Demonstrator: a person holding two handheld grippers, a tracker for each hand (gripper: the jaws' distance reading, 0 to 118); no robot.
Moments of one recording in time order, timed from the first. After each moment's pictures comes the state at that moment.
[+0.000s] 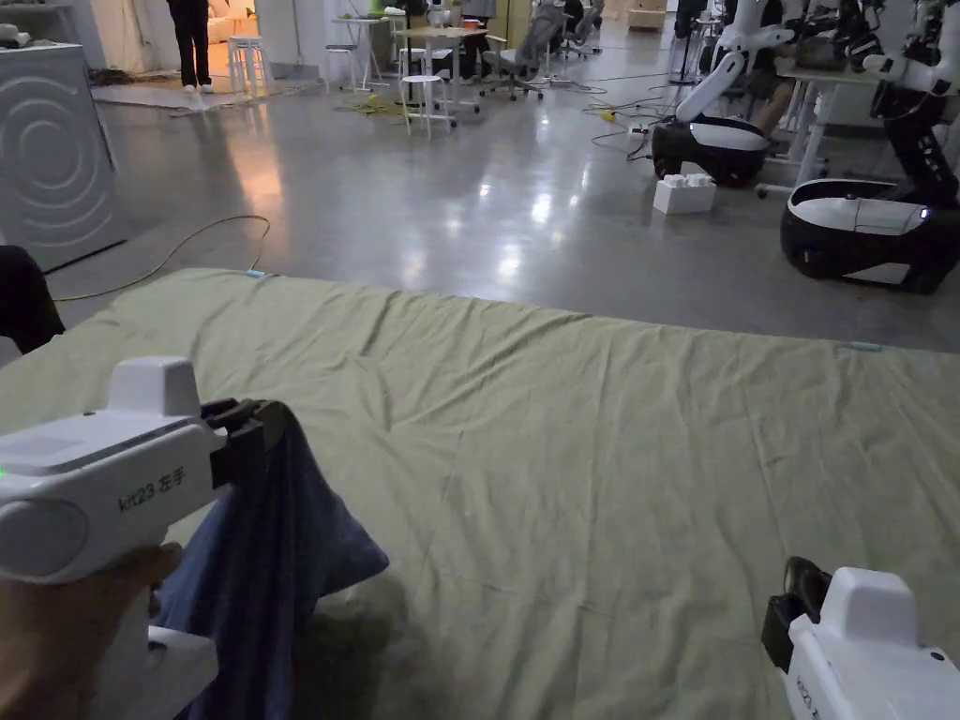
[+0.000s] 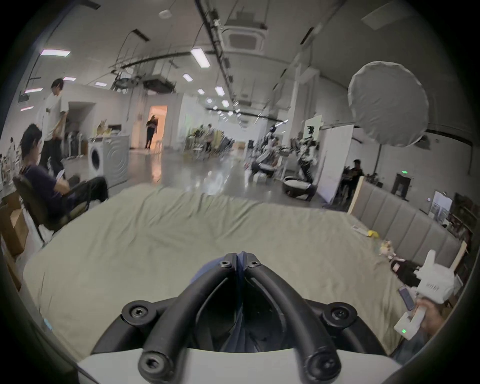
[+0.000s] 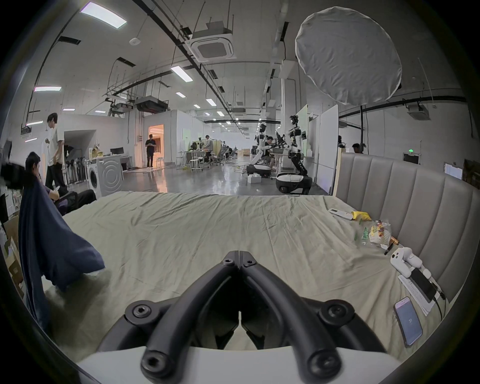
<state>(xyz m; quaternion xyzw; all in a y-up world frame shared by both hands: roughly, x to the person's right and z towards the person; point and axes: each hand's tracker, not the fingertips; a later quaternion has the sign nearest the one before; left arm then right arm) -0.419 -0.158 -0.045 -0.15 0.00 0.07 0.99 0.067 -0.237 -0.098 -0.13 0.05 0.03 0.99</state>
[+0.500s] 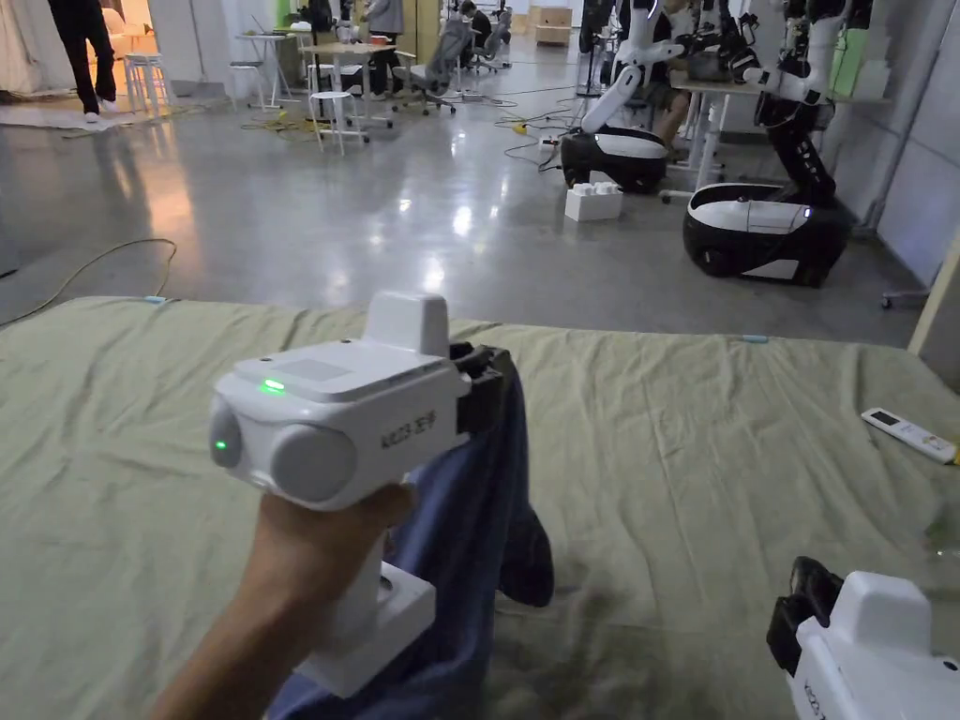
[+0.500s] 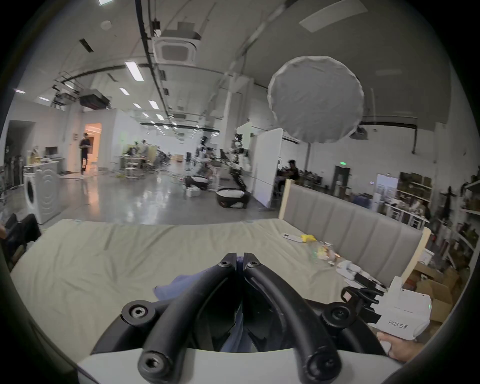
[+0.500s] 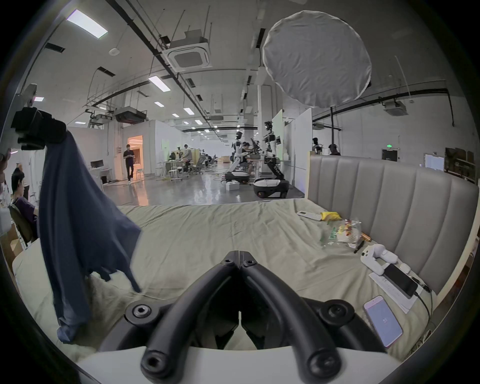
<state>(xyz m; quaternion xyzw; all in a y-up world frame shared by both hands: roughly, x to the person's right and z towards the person) -0.193 -0.083 -0.128 -0.13 -0.21 0.04 0.97 0.142 -0.221 -0.068 -0.11 -0.02 0.01 0.99</state>
